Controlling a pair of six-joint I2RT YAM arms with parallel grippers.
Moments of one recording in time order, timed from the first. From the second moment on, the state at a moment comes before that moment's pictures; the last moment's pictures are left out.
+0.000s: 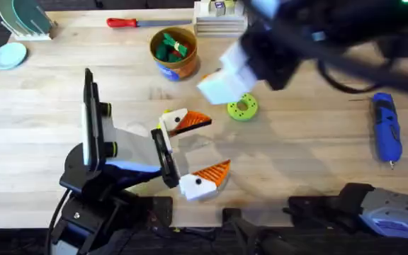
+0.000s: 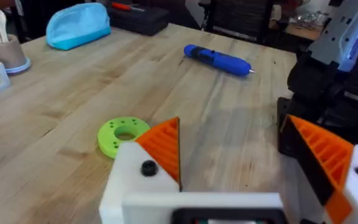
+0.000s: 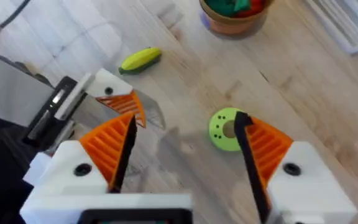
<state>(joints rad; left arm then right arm) -0.35 0.01 0.01 -0.07 0.87 -0.09 0.82 1.35 1.58 -1.11 -0.05 -0.03</state>
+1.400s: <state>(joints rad) -0.35 0.01 0.01 -0.07 0.87 -0.08 0.58 0.51 1.00 -1.24 -0.26 -0.13</state>
